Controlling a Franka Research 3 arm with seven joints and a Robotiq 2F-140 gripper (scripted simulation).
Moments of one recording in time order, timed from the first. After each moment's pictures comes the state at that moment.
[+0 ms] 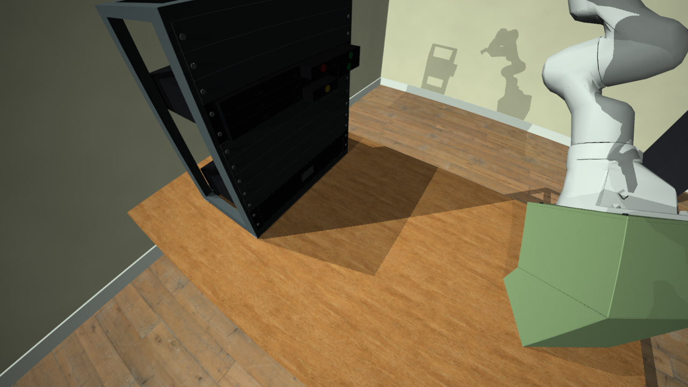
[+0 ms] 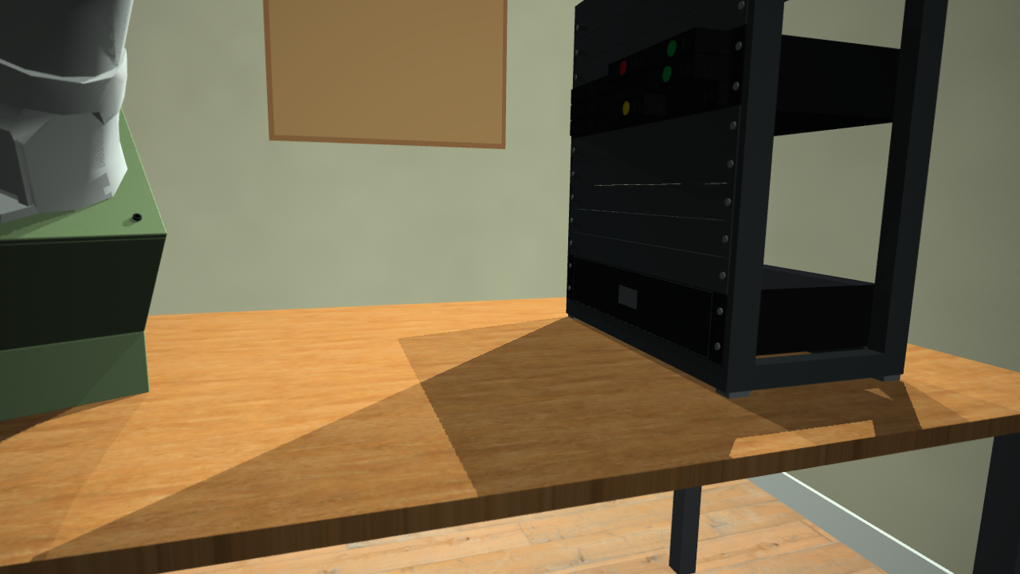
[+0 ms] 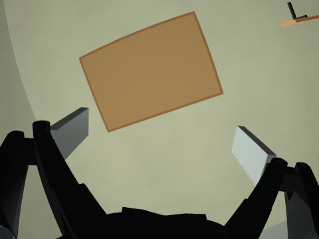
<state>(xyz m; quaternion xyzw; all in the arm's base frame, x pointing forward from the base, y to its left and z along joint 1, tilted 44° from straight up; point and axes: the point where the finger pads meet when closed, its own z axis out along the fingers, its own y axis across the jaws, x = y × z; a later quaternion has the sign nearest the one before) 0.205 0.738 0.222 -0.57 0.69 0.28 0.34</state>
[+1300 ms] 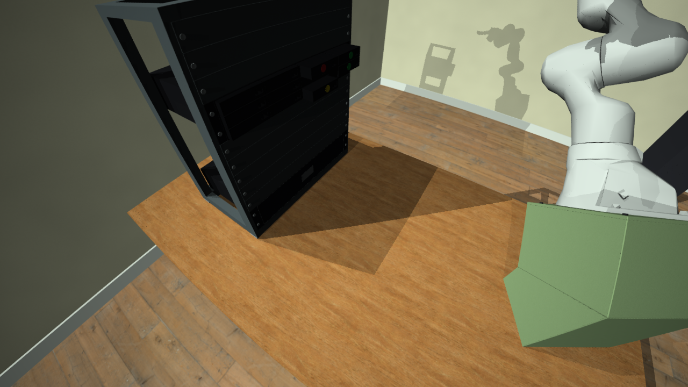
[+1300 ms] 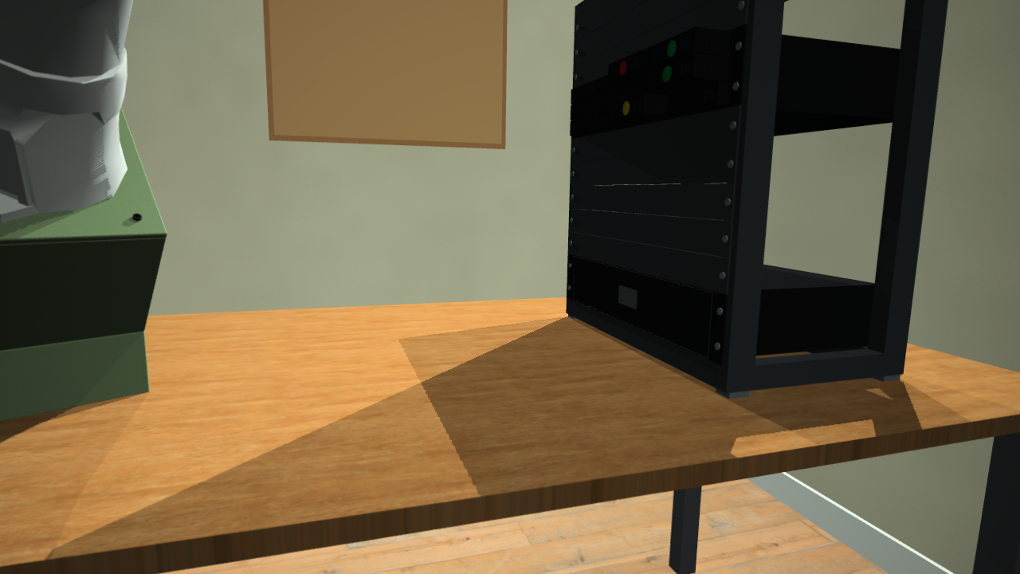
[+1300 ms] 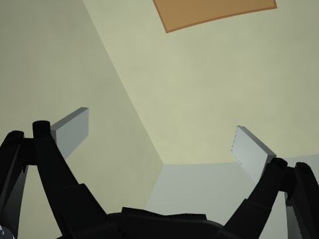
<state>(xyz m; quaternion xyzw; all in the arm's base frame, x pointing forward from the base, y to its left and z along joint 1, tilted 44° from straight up) 0.235 0.677 0.470 -0.47 0.63 0.32 0.53</state>
